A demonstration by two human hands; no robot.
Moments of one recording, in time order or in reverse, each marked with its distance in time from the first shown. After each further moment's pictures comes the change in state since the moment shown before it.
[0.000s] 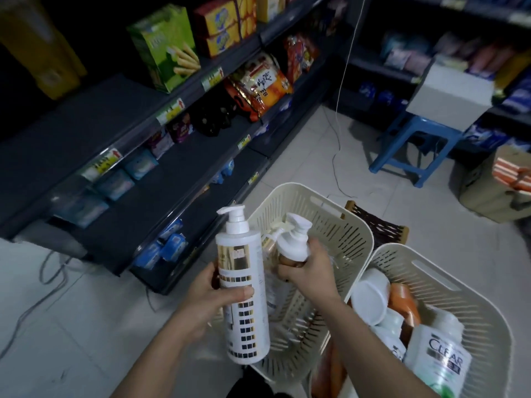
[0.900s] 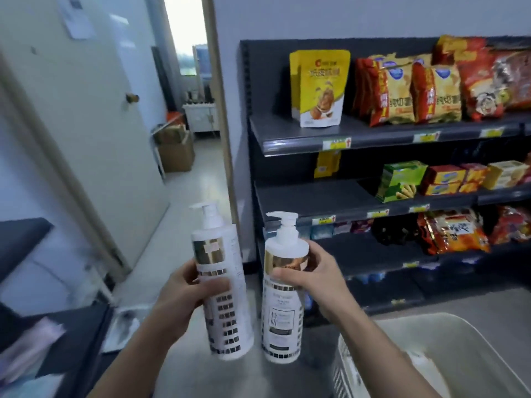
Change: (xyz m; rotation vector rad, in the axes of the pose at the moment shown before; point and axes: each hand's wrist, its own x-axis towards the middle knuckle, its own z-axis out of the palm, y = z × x) left_hand -0.319 -0.006 -0.126 -0.311 0.847 0.488; right_hand -0.203 -0.211 0.094 0.190 -0.937 -0.551
